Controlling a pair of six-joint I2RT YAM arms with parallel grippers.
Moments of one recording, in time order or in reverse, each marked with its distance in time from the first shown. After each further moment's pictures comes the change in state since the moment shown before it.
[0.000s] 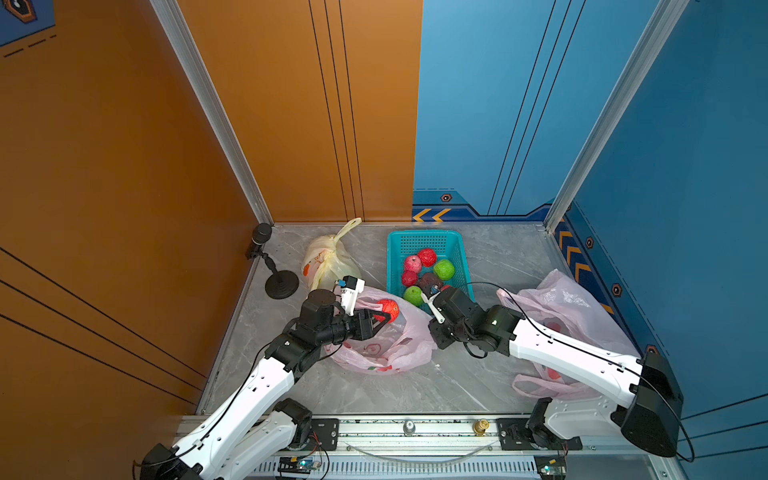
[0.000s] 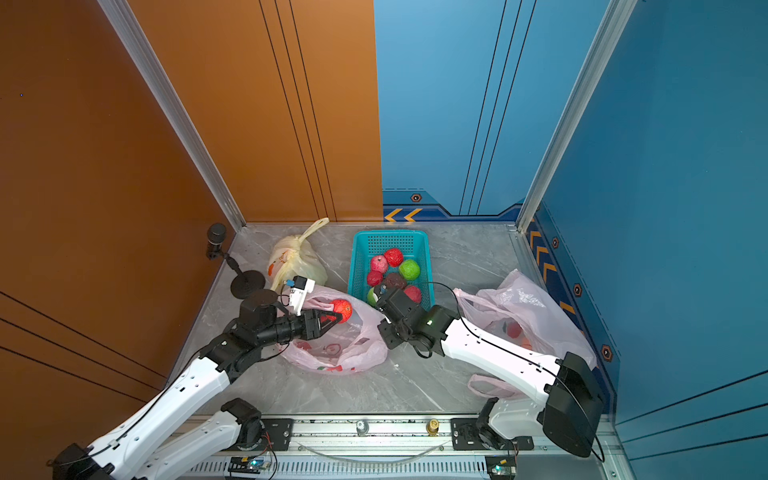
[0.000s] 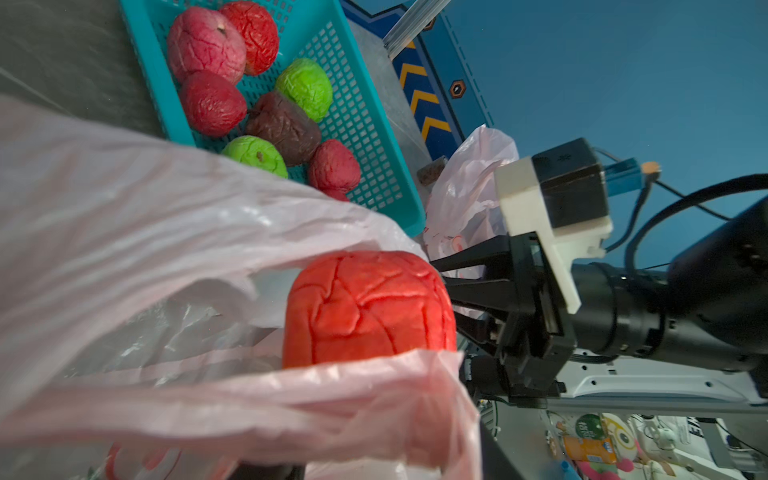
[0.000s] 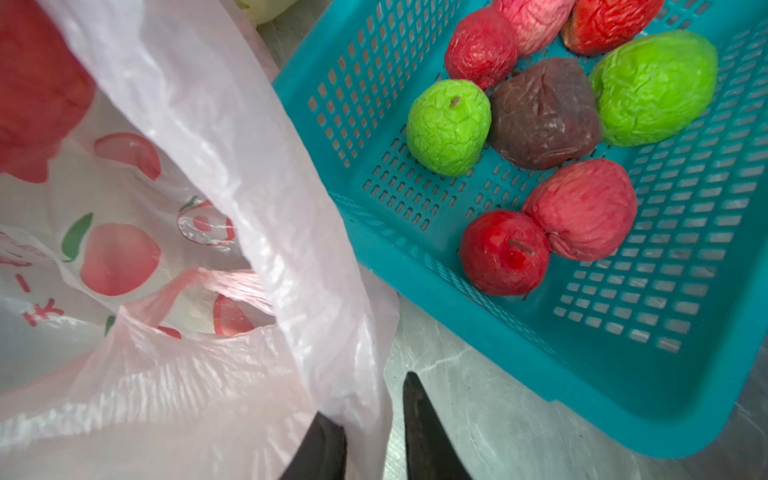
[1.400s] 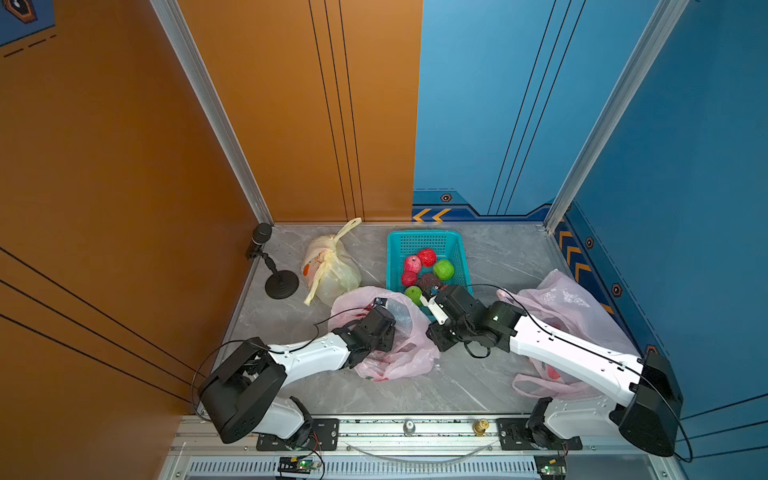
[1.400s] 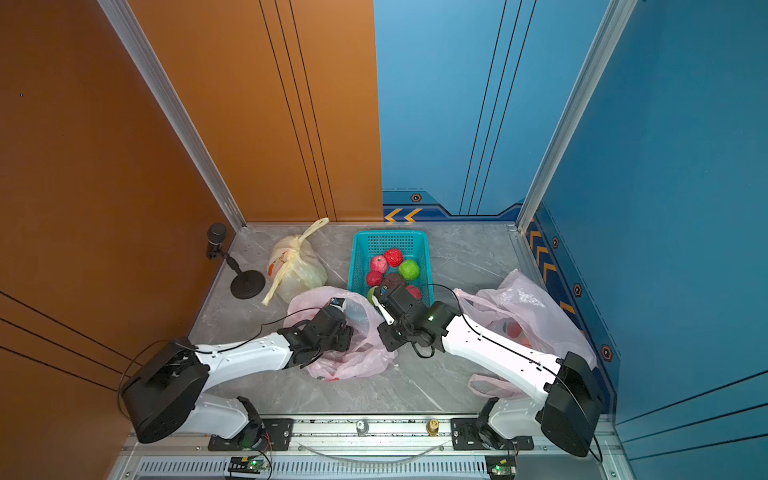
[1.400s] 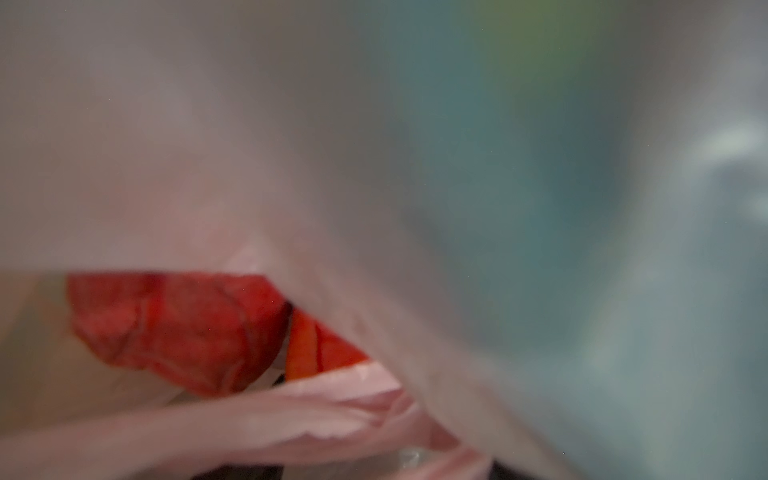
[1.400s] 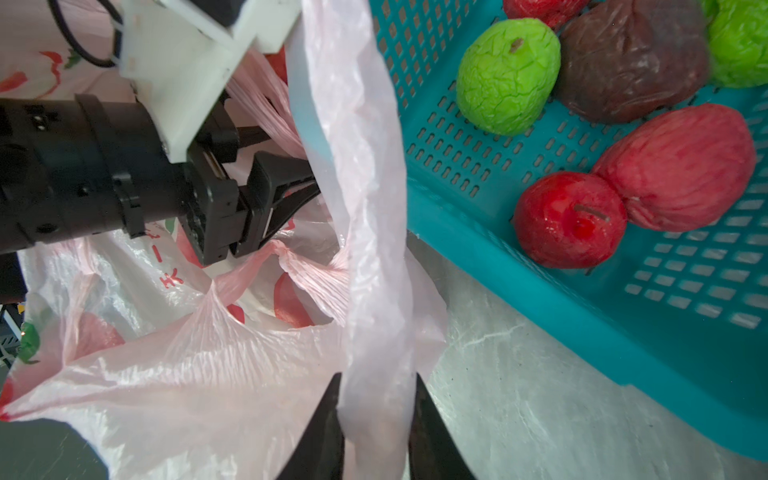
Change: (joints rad) left arm -0.315 0.575 -0.012 0.098 -0.784 0.195; right arm -0.016 0.015 0.024 -0.077 -0.154 0.037
